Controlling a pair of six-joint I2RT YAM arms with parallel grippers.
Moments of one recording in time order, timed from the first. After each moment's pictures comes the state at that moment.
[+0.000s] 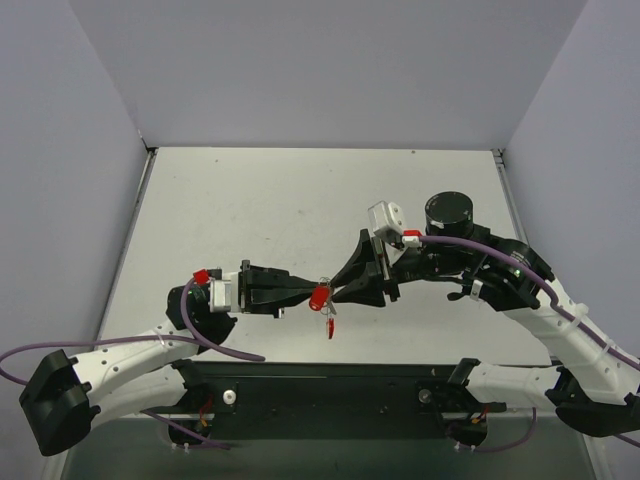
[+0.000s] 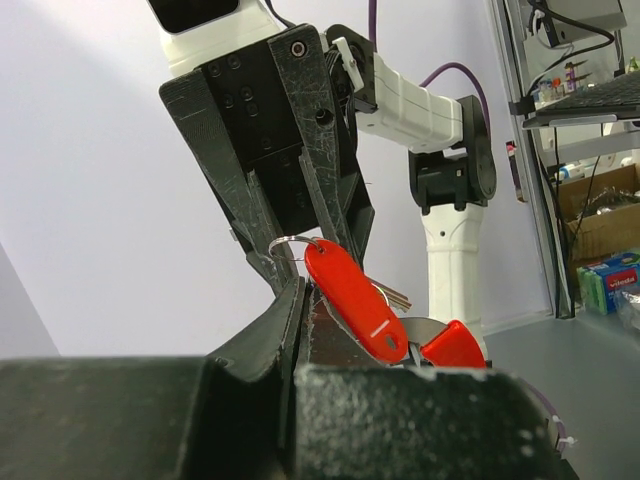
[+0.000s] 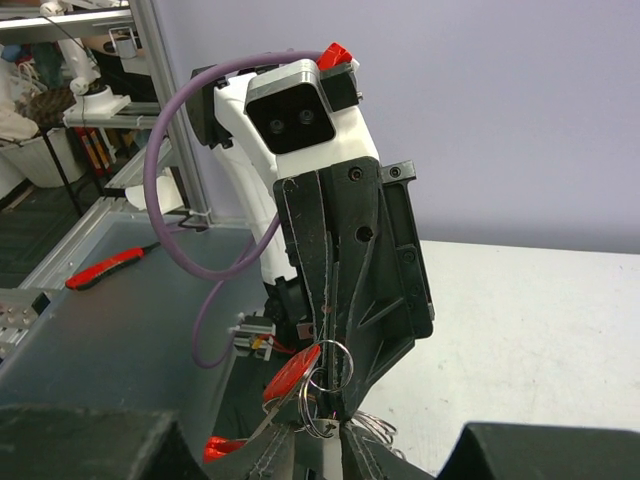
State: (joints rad) left arm -0.90 0.97 0.52 1.29 0.67 -0.24; right arm 0.90 1.09 1.47 -0.70 -0.73 -0.21
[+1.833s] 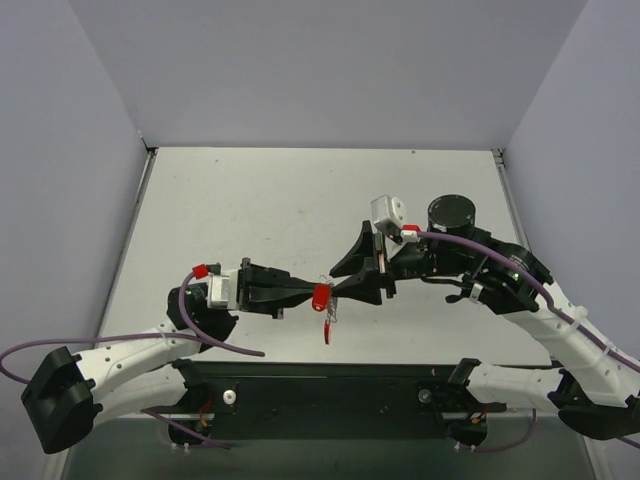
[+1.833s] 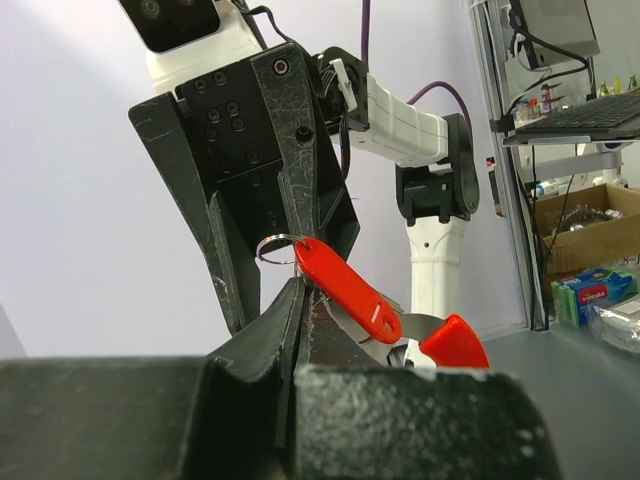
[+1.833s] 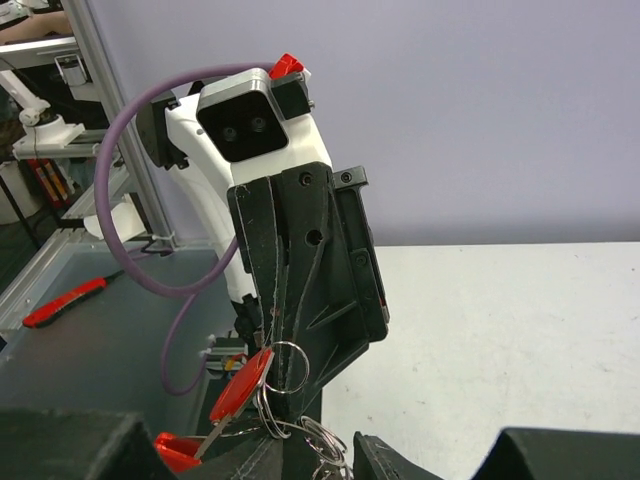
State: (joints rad) left arm -0.89 0.99 0.52 1.35 0.68 -0.33; right arm 0.90 1.06 1.42 -0.63 -0.63 -0.13
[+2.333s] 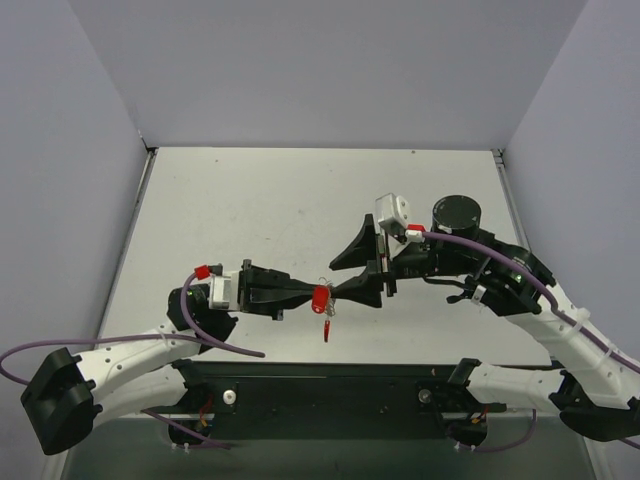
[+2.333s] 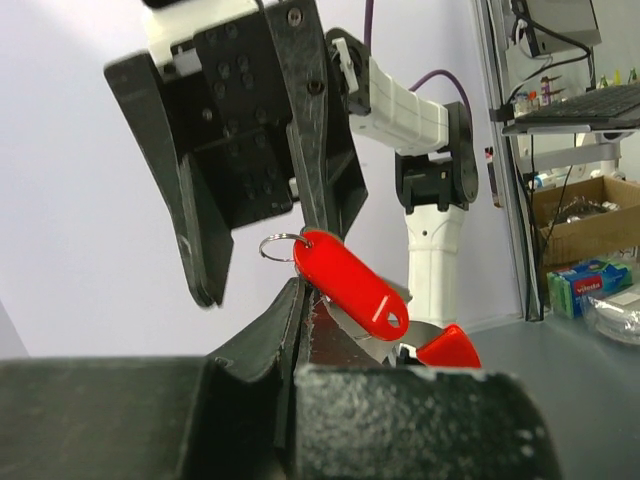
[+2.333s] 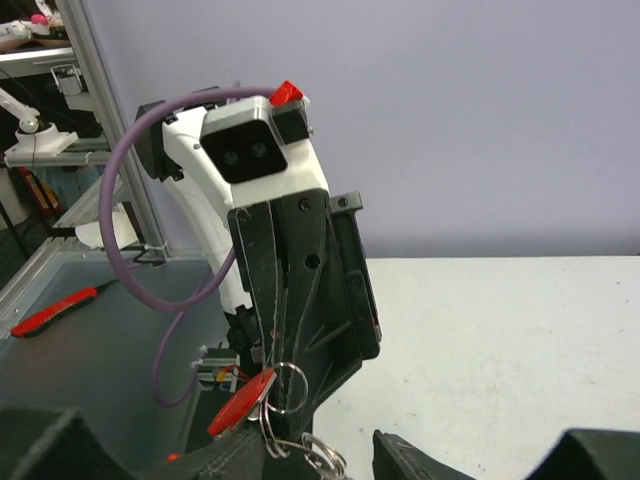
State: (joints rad) left arm -0.89 0.99 0.51 1.35 0.68 -0.33; right arm 0.90 1.05 1.41 -0.60 -0.62 -0.12
